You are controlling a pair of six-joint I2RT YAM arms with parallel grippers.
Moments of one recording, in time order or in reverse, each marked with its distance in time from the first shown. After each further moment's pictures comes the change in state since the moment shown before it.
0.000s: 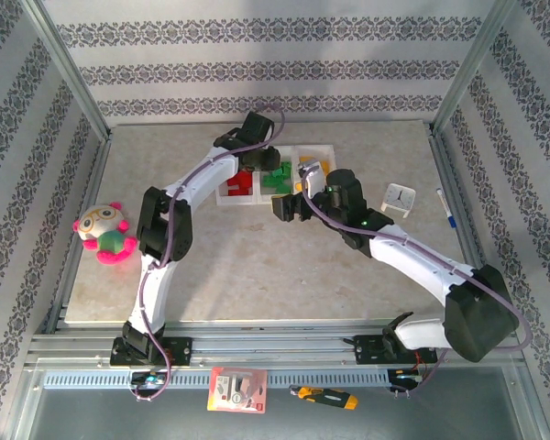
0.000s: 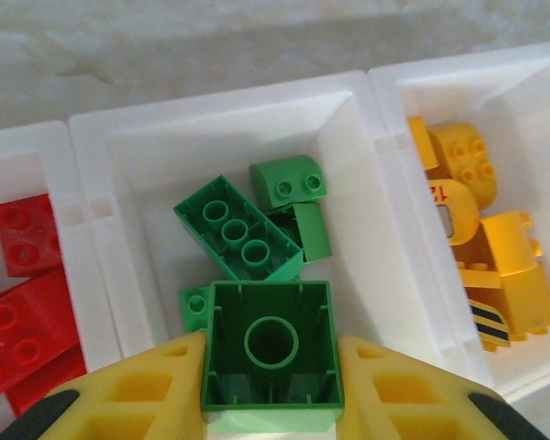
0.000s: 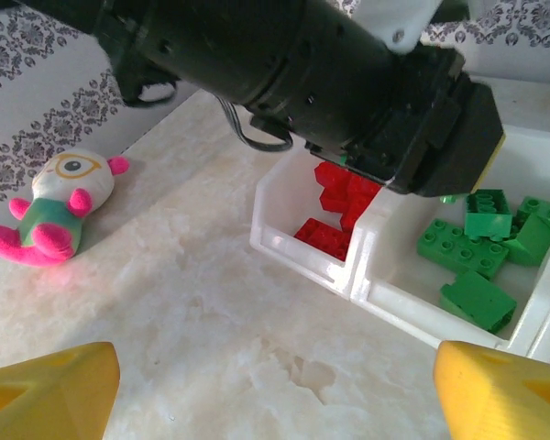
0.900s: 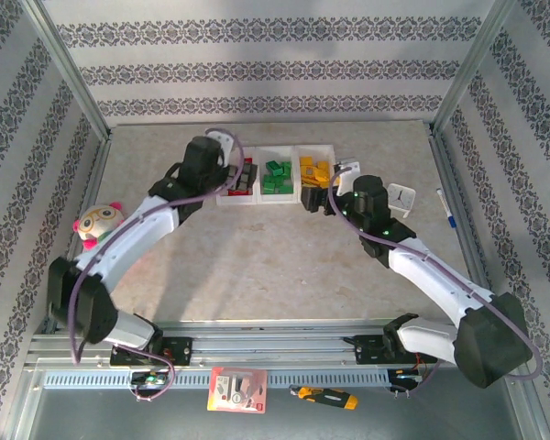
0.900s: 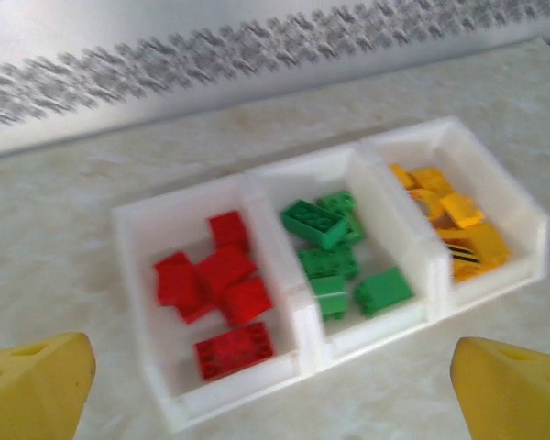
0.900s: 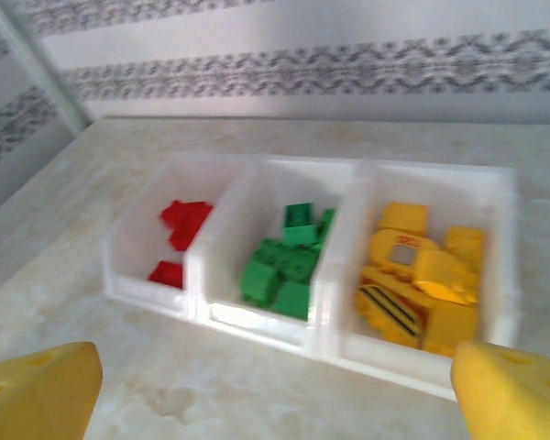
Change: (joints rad) left arm -0.001 -0.851 -0.855 0.381 -0.187 0.241; right arm -0.149 -0.158 -0.127 0.015 0.226 0.020
